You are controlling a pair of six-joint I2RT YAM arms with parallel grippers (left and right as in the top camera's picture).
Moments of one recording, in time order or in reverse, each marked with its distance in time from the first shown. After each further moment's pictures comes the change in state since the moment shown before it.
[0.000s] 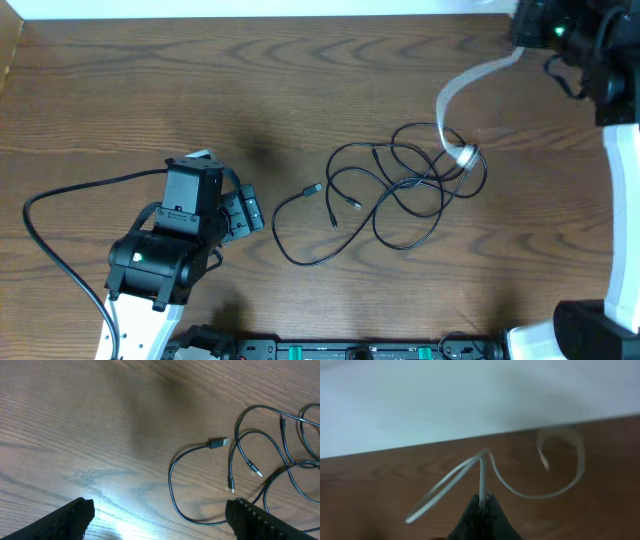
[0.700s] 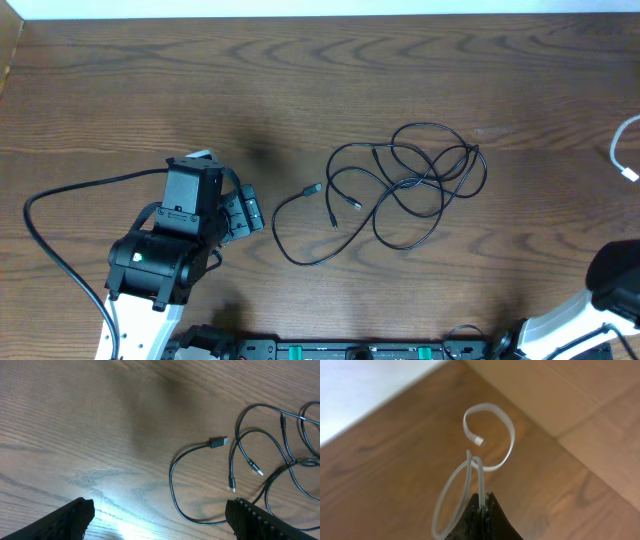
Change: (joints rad) left arm 0.000 0.000 0.000 0.000 0.000 0.015; right arm -0.537 0.224 -0.001 -0.029 0.352 -0.037
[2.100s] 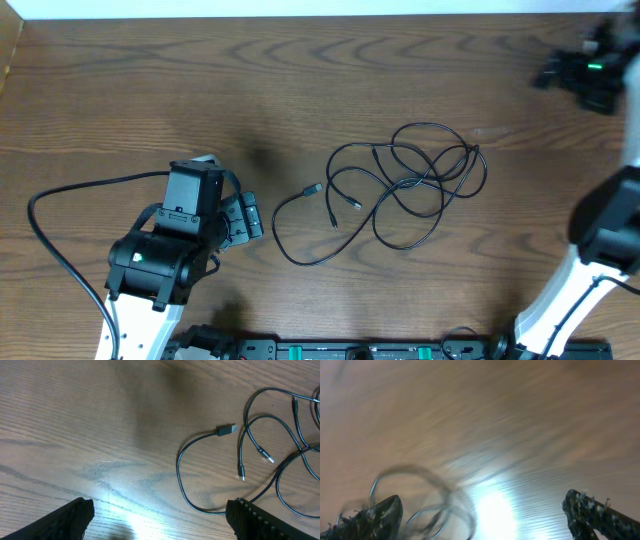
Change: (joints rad) left arm 0.000 0.000 0.000 -0.046 0.003 0.045; right arm 0.205 0.266 -0.004 -0.219 -0.524 -0.118
